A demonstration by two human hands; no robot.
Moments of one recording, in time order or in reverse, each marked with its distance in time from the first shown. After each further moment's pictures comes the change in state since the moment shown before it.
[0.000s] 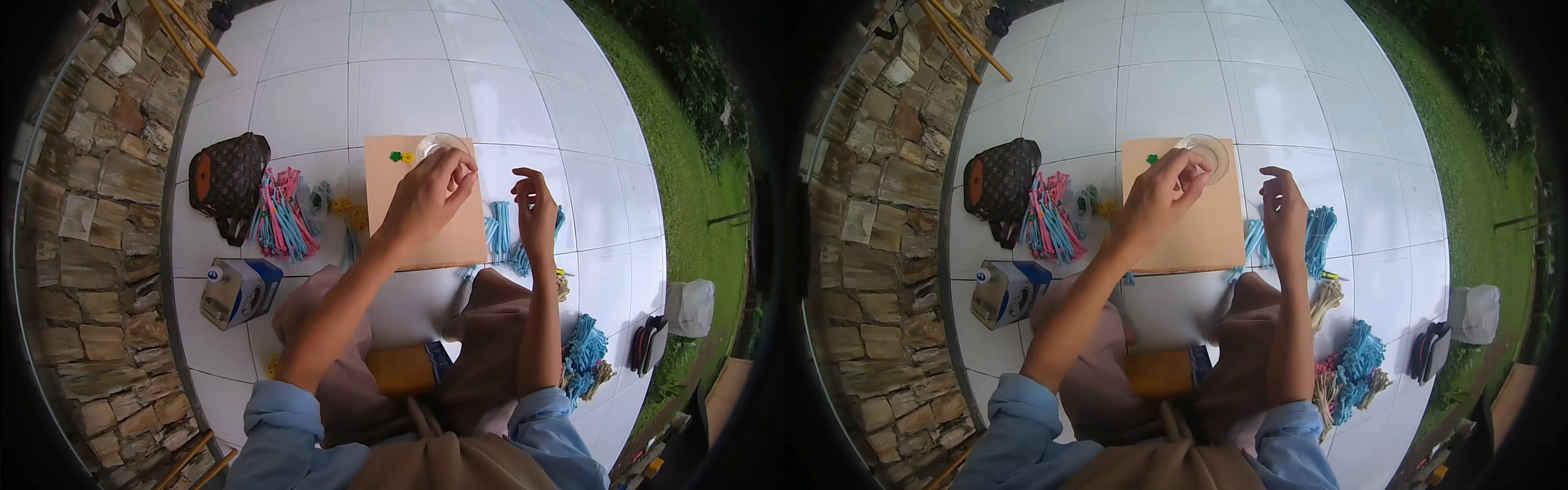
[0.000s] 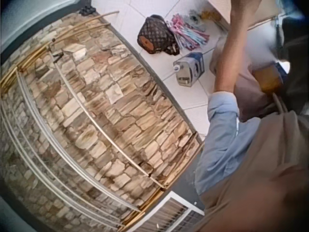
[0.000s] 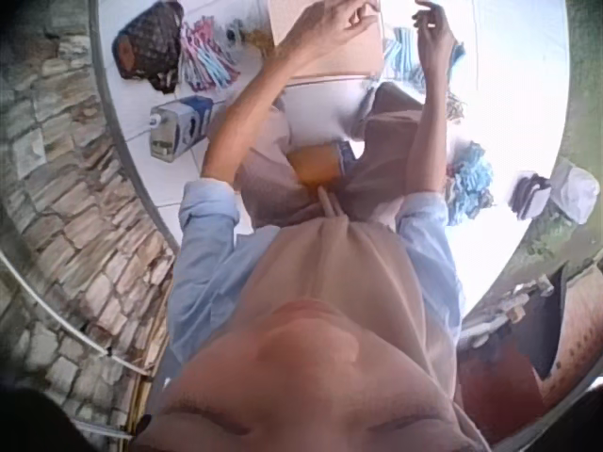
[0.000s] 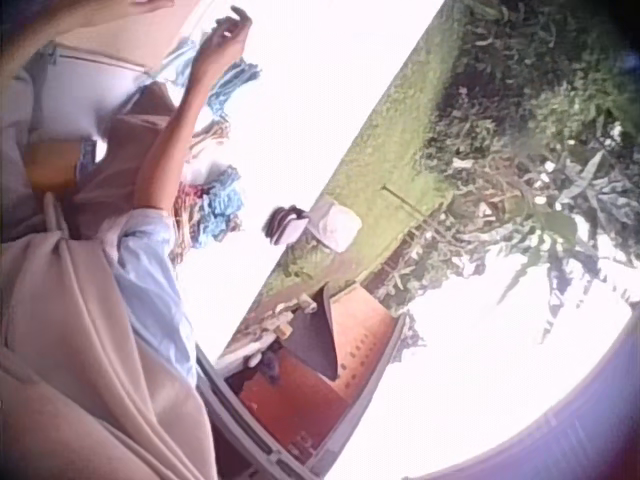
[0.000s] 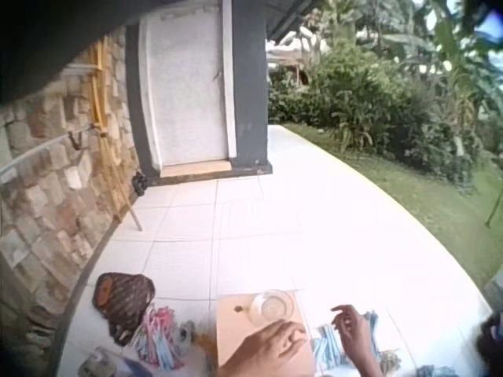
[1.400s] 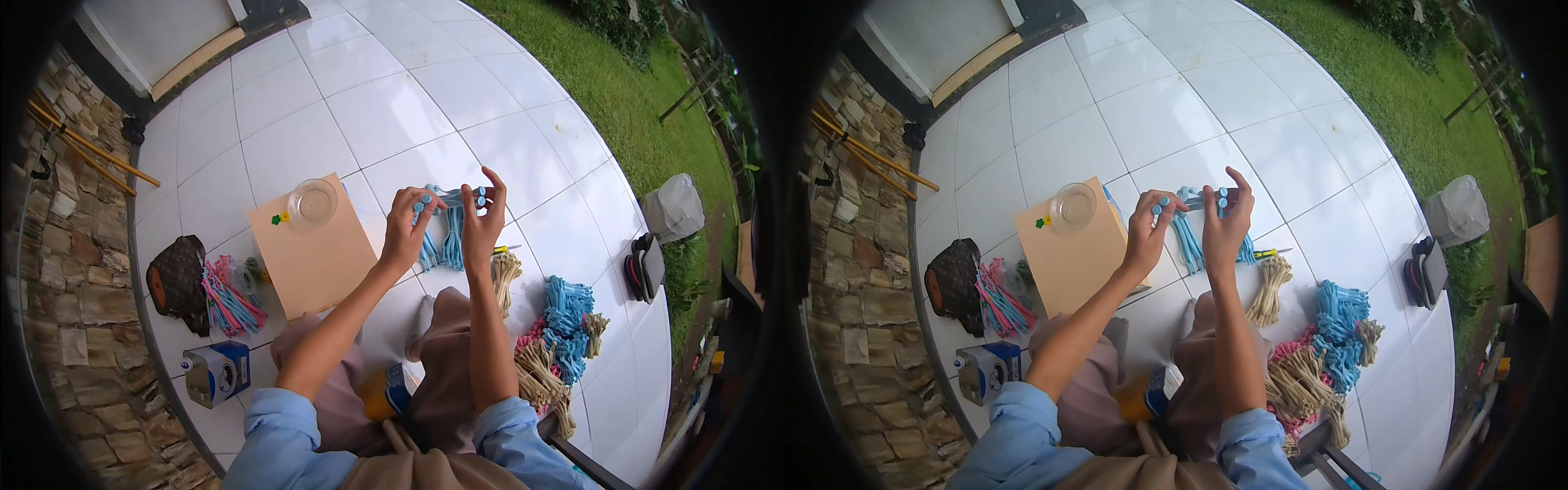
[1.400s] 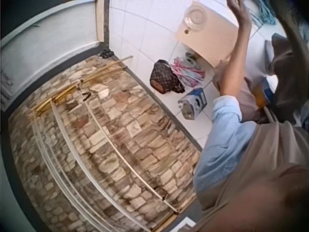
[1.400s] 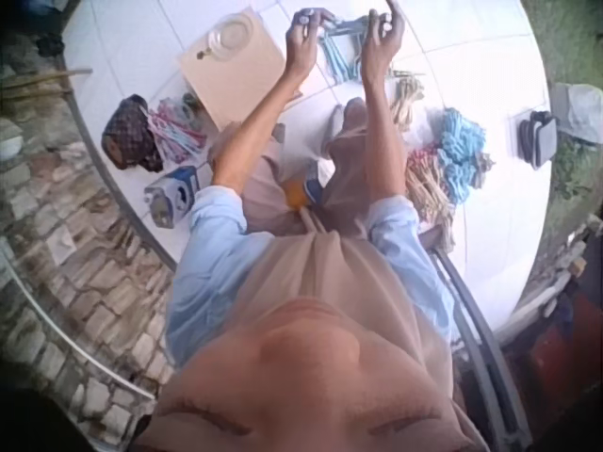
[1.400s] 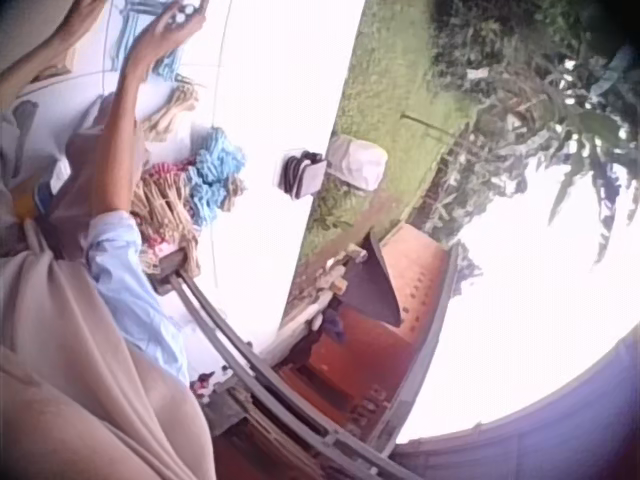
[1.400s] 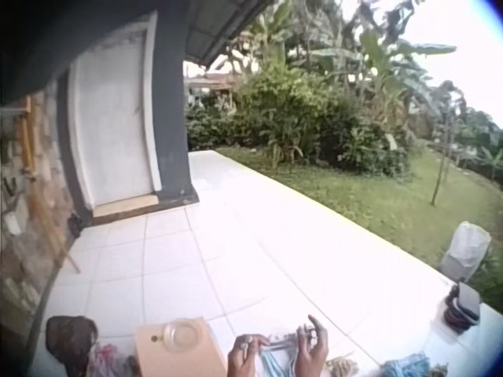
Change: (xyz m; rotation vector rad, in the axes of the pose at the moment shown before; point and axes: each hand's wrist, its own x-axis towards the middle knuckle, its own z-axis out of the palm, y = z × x) left_hand 0.011 0.035 0.190 -0.347 -0.190 0.108; right_hand -0.028 0.069 -0.092 0.125 0.647 0.216
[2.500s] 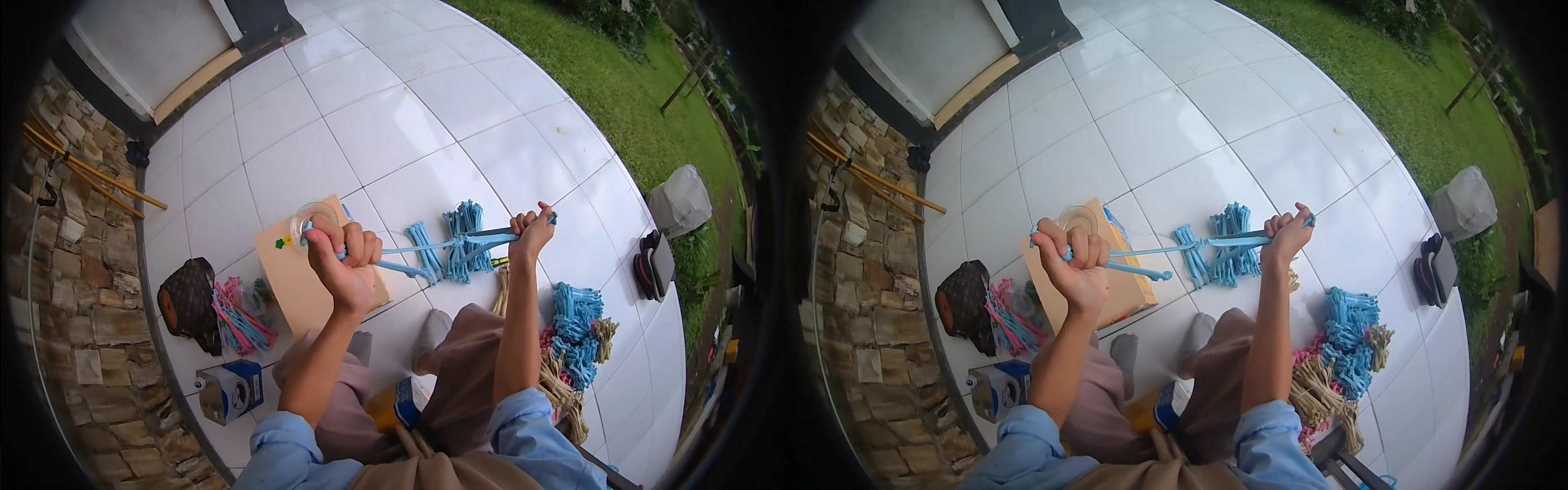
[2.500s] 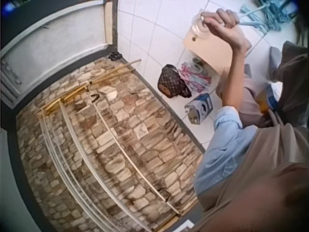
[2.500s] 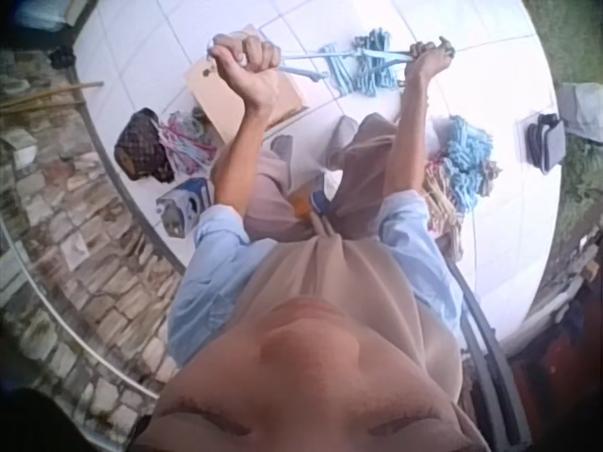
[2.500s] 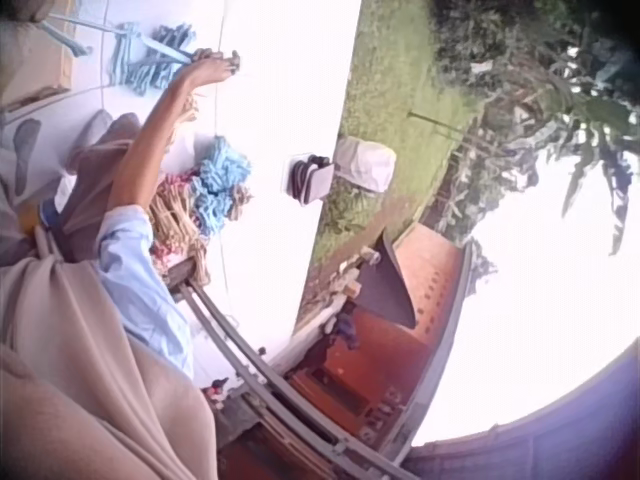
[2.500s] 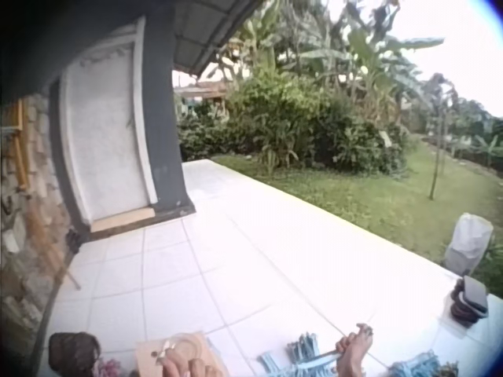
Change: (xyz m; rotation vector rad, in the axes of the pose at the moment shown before) left_hand 0.006 0.082 -0.052 -0.781 0.300 -0.037; right_hand 0.055 0.062 -0.048 0.827 0.424 0.536
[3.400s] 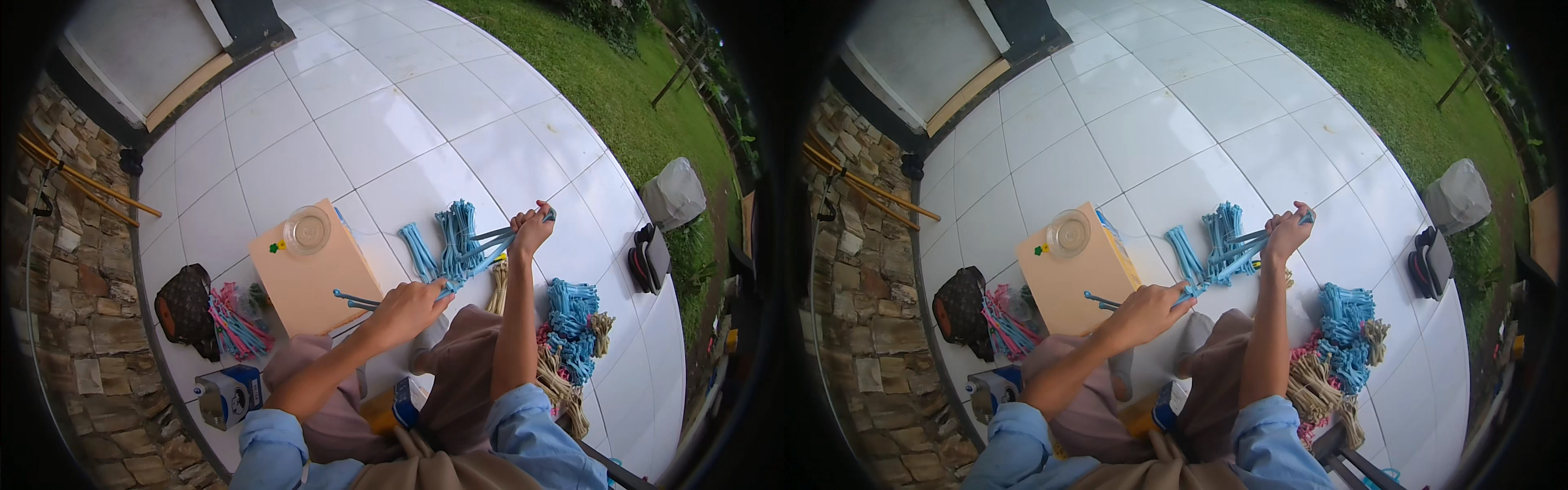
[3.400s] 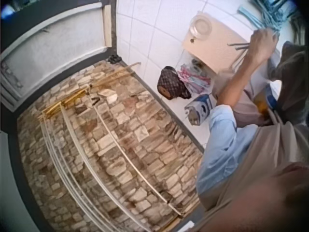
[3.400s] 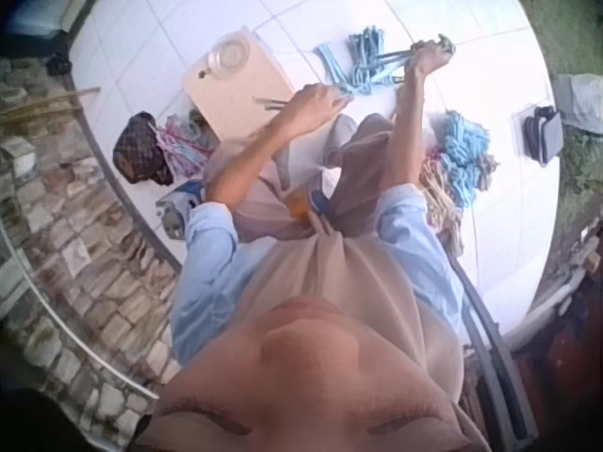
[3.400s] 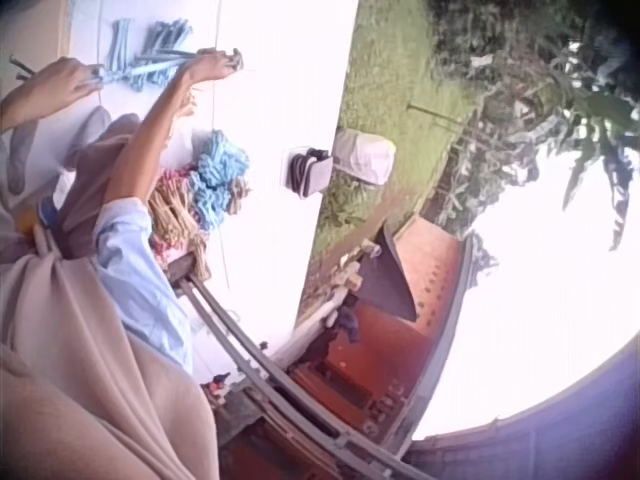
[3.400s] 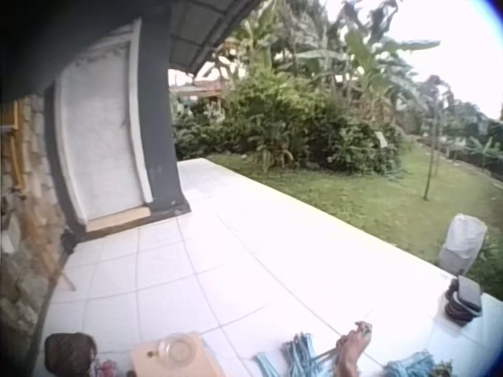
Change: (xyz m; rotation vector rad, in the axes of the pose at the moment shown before) left_hand -0.045 -0.033 0.010 1.351 -0.952 -0.540; right_hand 0.014 0.004 -0.013 -0.127 -0.006 -0.169
